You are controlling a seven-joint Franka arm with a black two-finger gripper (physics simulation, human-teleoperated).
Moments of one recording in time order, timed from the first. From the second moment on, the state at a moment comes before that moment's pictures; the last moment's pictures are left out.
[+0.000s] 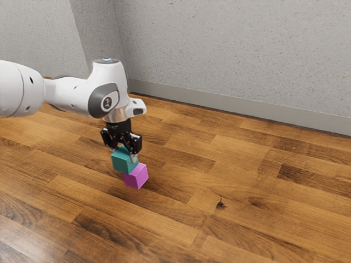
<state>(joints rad) -0.15 0.25 0.17 -1.93 -0.03 2.12 -0.05</state>
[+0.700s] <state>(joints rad) -0.14 0.32 0.17 -1.83 -0.09 2.13 0.09</state>
